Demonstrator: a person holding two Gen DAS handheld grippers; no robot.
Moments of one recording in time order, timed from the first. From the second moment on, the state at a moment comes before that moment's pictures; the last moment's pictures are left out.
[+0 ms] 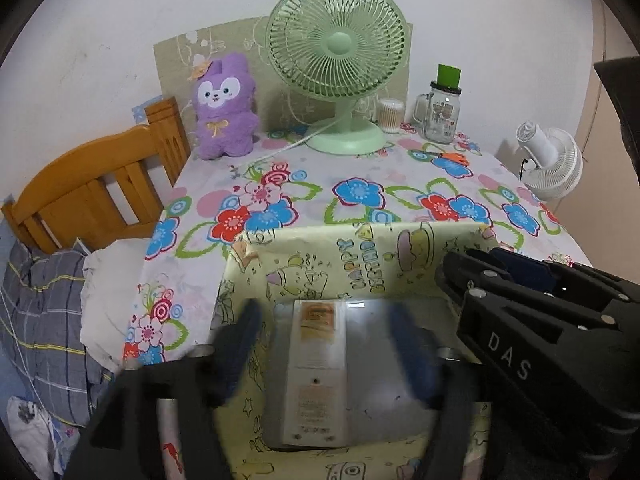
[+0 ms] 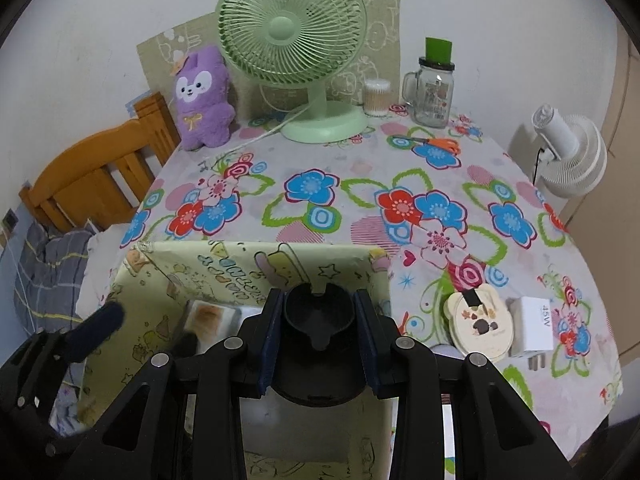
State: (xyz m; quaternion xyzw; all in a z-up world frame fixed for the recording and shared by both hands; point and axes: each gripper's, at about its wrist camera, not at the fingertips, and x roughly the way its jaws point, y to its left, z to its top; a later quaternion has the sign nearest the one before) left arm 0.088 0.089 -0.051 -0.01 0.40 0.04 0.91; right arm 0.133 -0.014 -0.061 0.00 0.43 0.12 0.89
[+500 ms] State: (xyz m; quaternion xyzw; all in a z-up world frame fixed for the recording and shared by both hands) left arm 0.079 0.073 -0.044 -0.02 0.42 0.02 0.91; right arm 0.107 -0.012 -0.044 -0.05 0.40 0.14 0.91
